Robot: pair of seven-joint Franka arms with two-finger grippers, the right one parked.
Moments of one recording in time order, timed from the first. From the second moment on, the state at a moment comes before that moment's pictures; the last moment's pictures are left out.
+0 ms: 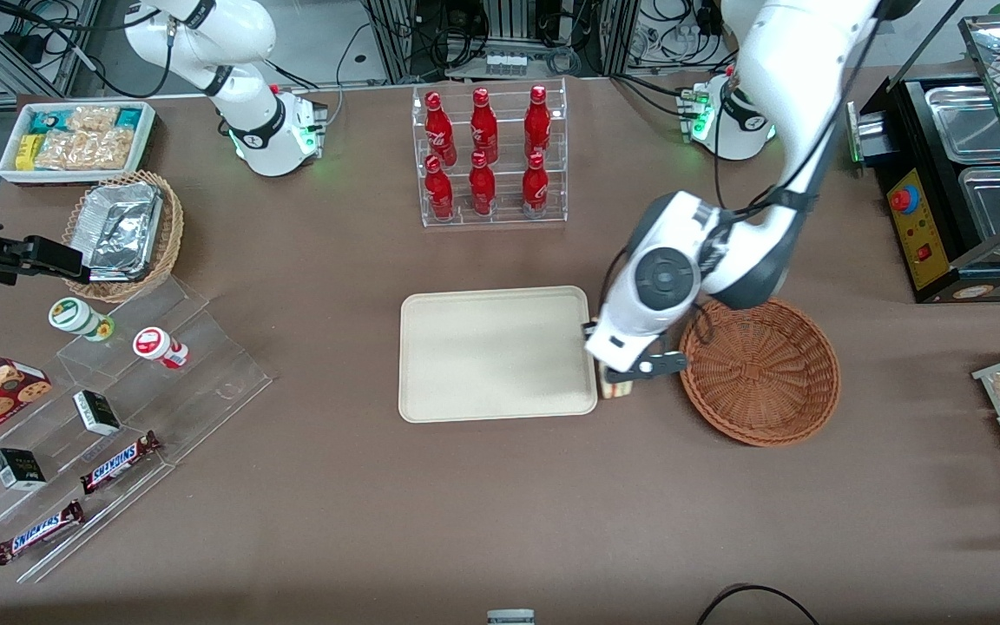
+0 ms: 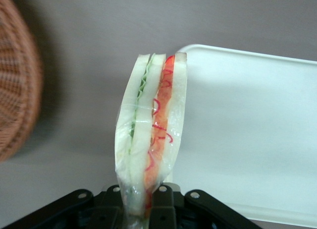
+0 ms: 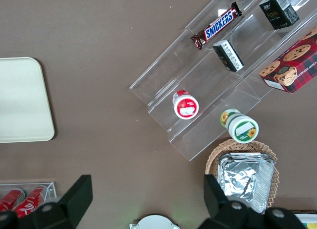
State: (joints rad) arm -0.39 0.50 -0.21 -1.68 0.02 2.03 -0.77
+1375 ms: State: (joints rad) arm -0.67 0.80 -0.20 -1.31 0.06 2.03 -1.03
